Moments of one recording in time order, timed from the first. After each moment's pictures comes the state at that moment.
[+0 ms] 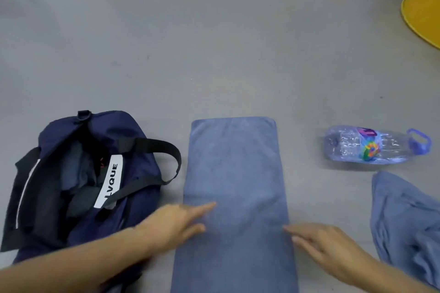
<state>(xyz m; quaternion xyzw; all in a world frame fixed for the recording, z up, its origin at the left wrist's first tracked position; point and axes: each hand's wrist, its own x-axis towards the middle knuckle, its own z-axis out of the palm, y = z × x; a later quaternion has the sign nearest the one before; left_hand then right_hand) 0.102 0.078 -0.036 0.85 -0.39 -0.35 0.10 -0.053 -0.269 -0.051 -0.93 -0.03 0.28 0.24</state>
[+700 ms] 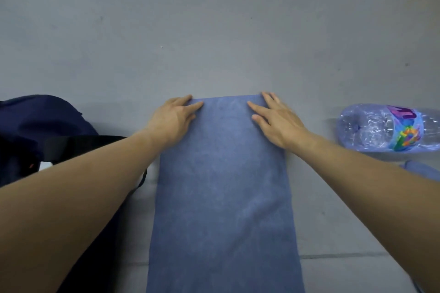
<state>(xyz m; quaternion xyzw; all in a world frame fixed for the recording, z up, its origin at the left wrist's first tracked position) 0.301 -0.019 -0.160 0.93 -0.31 -0.17 0.06 0.187 -0.295 -0.166 -0.97 0.06 0.14 0.17</state>
